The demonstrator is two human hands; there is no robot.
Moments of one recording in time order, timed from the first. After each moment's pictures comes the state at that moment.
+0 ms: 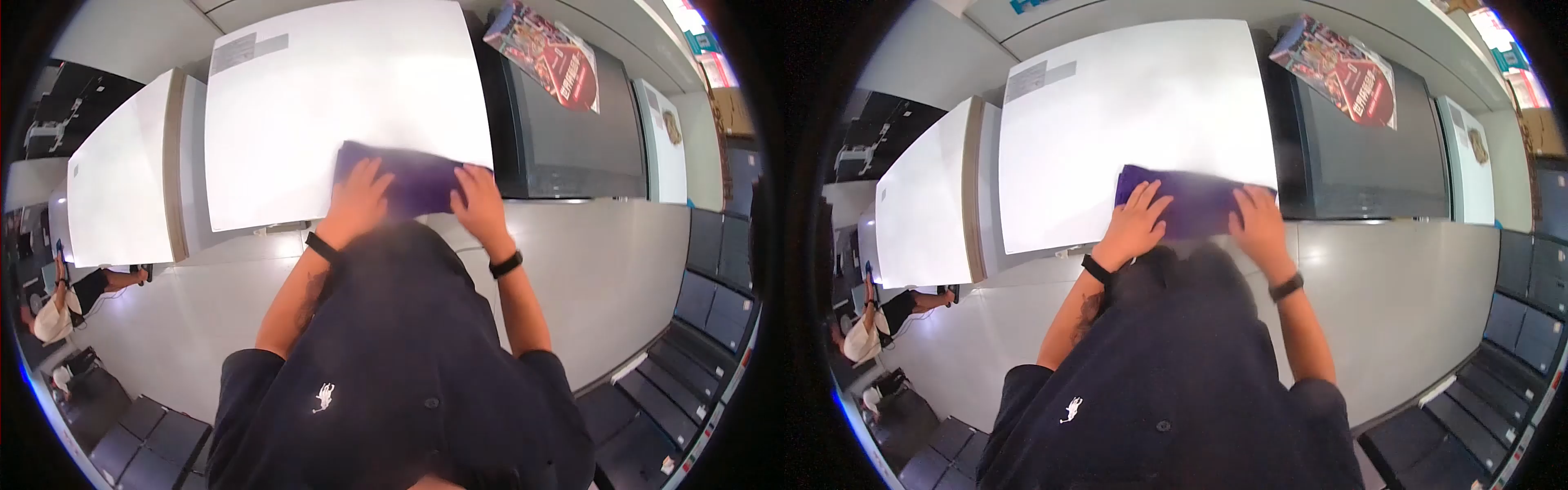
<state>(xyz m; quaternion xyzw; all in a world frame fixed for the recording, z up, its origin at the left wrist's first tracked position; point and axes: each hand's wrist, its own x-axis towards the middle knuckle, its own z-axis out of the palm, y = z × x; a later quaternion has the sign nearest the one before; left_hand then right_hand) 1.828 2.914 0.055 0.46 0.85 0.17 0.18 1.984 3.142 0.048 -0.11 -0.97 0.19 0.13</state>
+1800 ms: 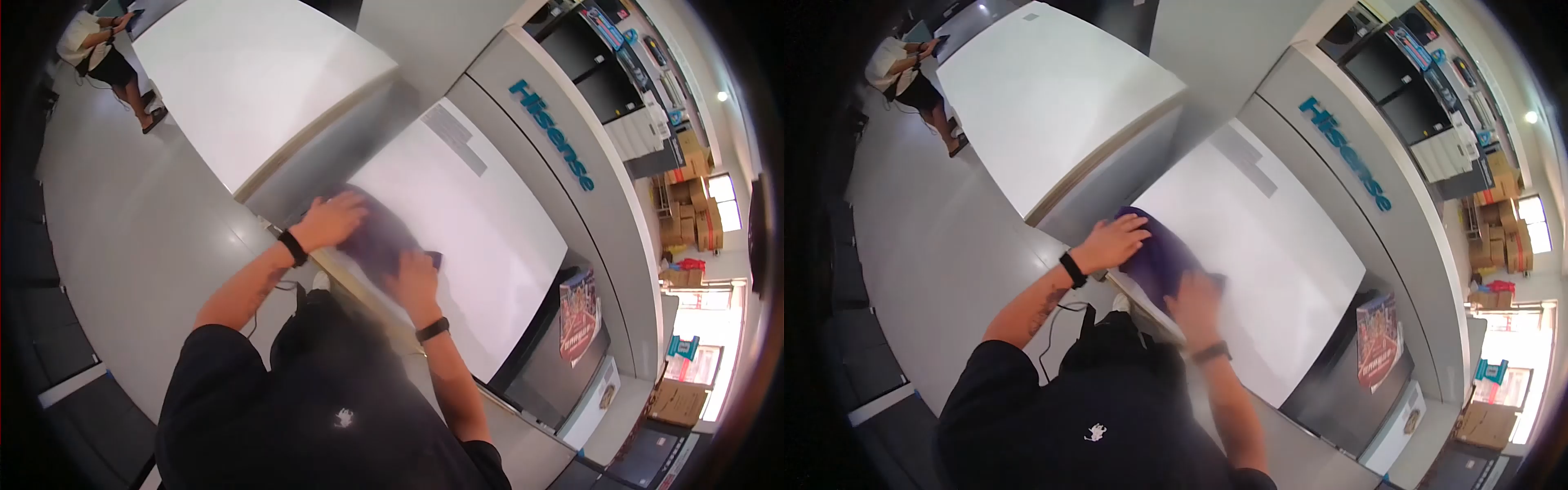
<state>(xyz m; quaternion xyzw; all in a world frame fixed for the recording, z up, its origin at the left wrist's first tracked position) 1.696 2.676 0.040 0.24 0.95 0.19 0.03 1.766 2.921 0.071 0.11 -0.98 0.08 -0.16</state>
